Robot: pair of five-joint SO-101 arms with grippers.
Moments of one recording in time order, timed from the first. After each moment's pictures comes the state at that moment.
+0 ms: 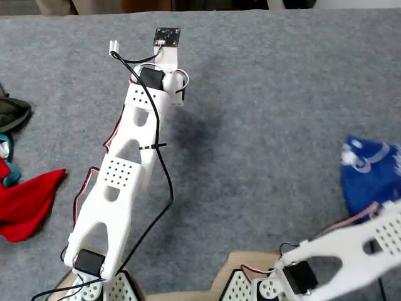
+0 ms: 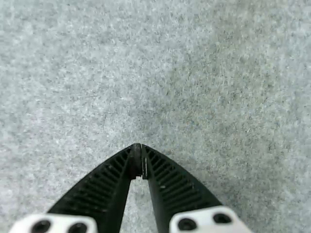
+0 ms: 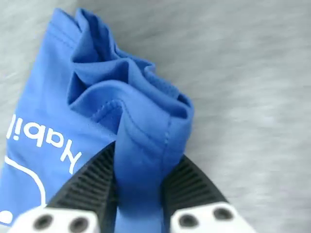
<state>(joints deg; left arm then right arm) 12.3 74.9 -92.9 87.0 1.4 65.9 64.4 -82.3 101.1 -24.2</state>
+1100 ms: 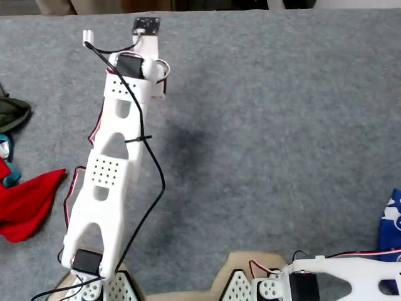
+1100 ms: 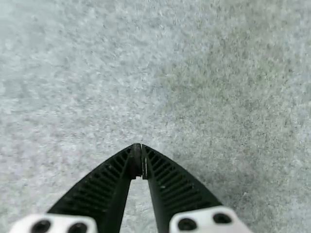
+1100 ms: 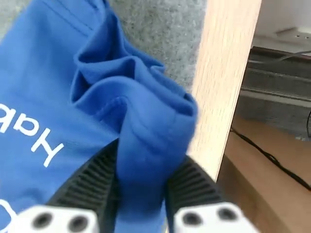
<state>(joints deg) 7.6 65.8 -92.9 99.8 -1.2 86.4 67.8 -82.4 96.5 0.0</state>
